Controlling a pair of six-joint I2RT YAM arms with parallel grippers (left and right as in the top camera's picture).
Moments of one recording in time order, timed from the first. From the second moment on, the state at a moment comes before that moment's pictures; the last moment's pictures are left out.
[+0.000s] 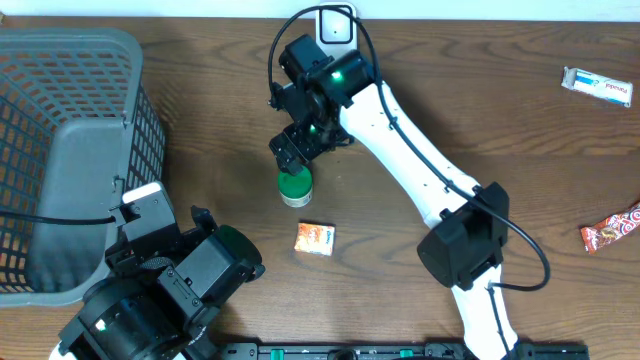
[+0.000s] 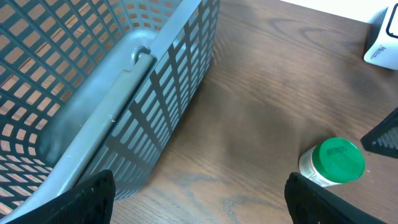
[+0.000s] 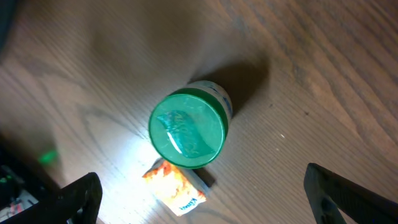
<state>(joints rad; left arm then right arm) -0.84 0.89 1.24 -1.55 -0.84 -1.09 0.66 2.23 2.22 -1.38 -0.23 0.00</state>
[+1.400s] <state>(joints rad) -0.84 0.89 1.24 -1.55 -0.84 -1.09 0.80 2.49 2.22 -1.32 -0.07 0.37</state>
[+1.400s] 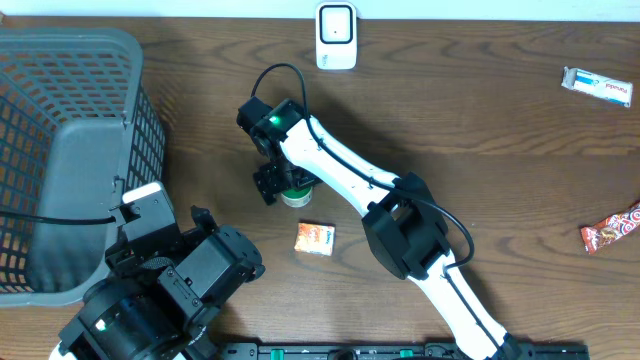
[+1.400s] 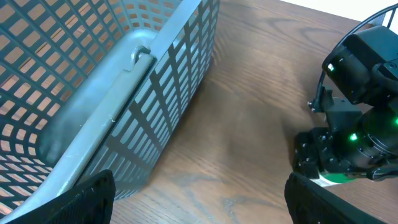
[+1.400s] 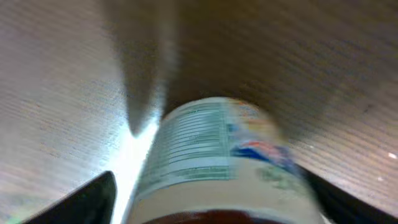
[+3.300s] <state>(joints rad) -0.84 0.89 1.24 -1.55 -0.84 -1.09 0.24 2.49 2.22 -1.69 -0.59 0.34</state>
